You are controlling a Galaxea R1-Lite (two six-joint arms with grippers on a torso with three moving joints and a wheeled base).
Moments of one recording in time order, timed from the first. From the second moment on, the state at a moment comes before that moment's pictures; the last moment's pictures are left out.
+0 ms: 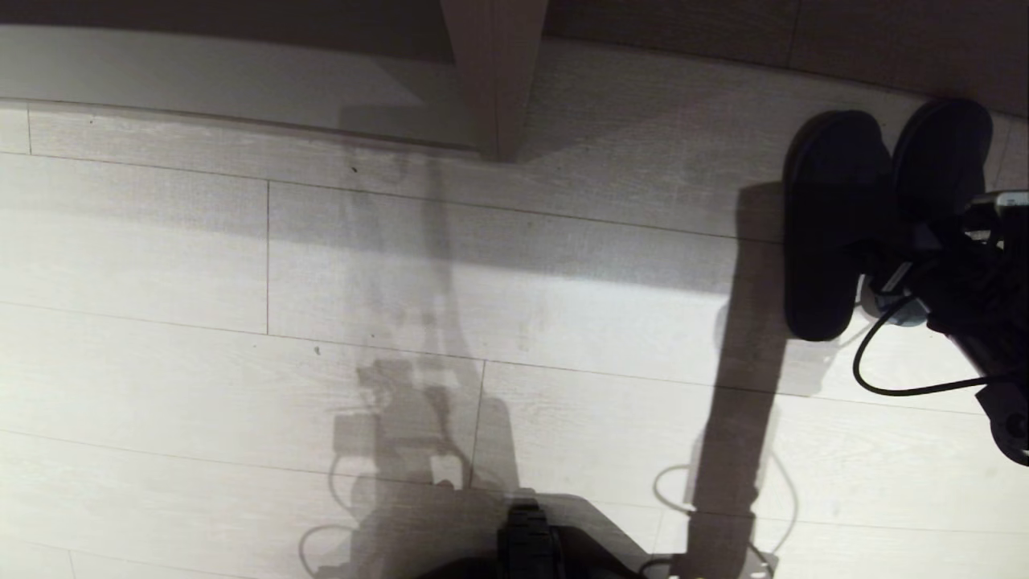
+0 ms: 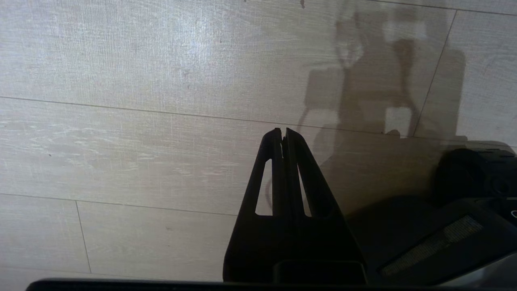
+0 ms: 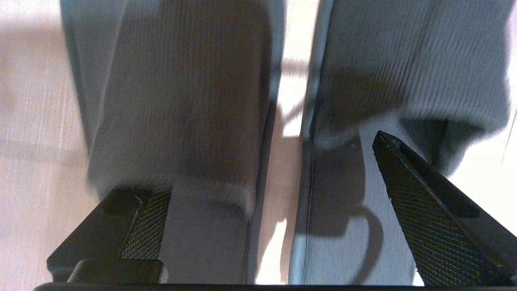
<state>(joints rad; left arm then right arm) 0.00 0.00 0.00 0.00 0.00 0.01 -0.26 1.88 -0.72 -1.47 0.12 -0.04</state>
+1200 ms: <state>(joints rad) 0.00 0.00 0.00 0.00 0.00 0.00 -0.23 2.09 -1.11 -1.53 0.10 0.03</state>
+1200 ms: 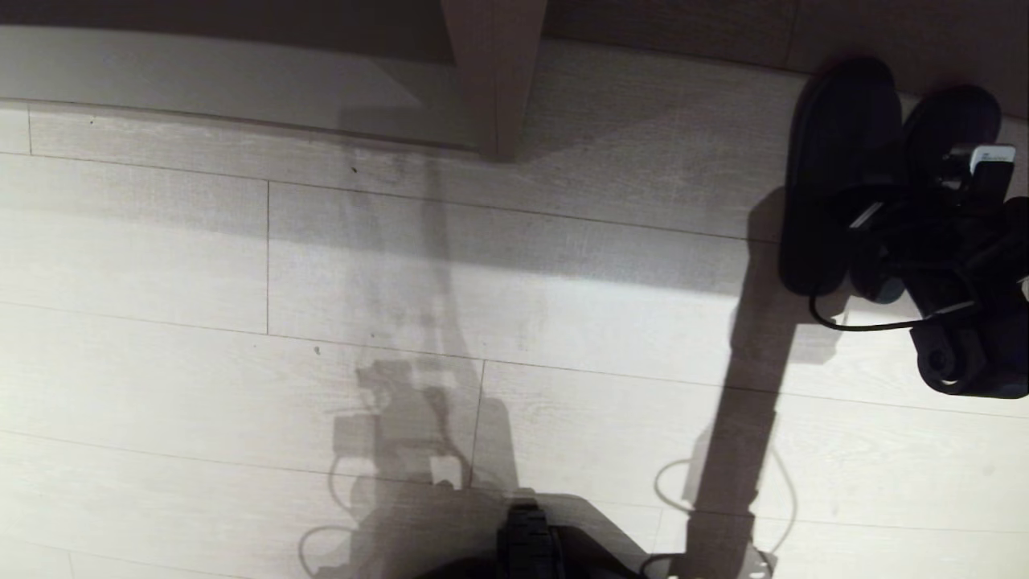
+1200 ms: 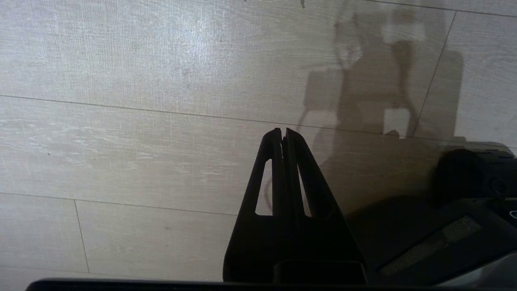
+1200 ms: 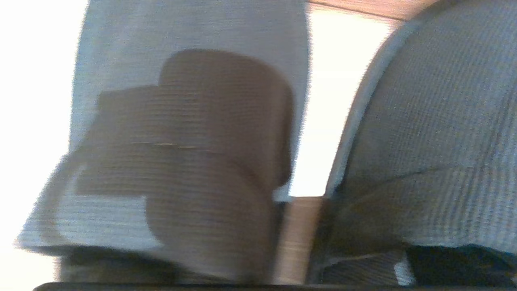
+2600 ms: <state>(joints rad) 0.00 0.00 0.00 0.00 0.00 0.00 -0.23 1.70 -0.68 -1.37 0.26 0.12</state>
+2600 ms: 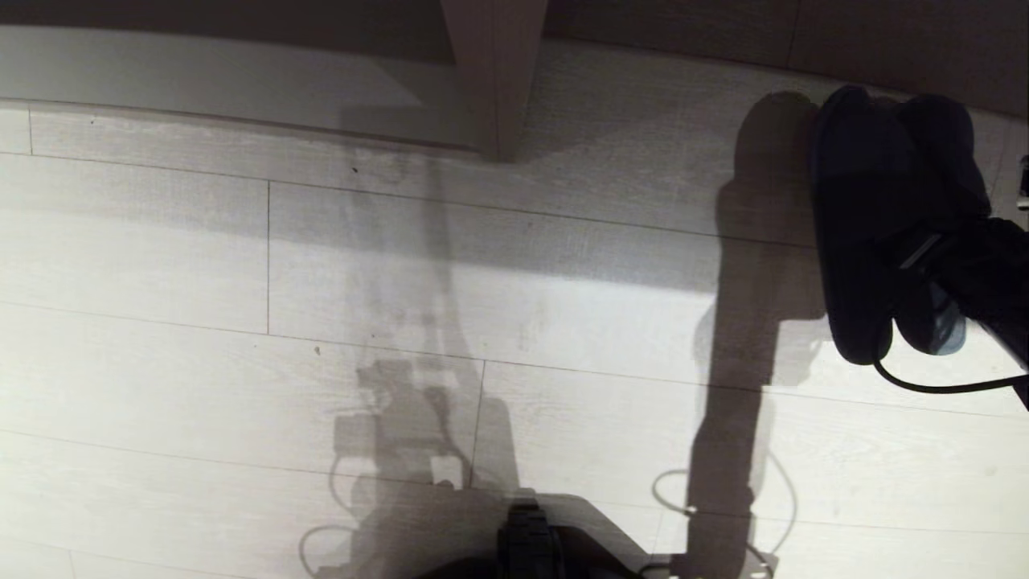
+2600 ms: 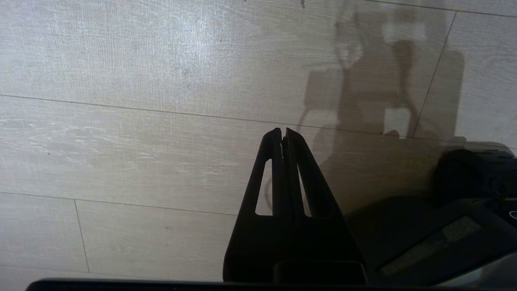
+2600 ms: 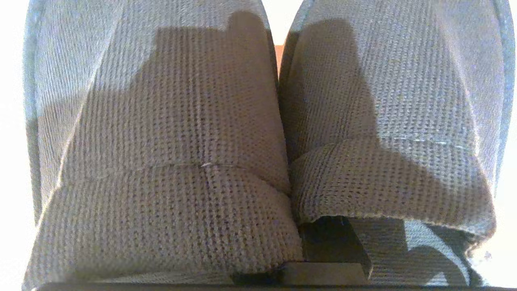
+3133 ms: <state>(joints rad) 0.00 0.00 0.00 0.00 0.00 0.00 -0.24 1.36 -0.41 -1.24 0.35 0.13</state>
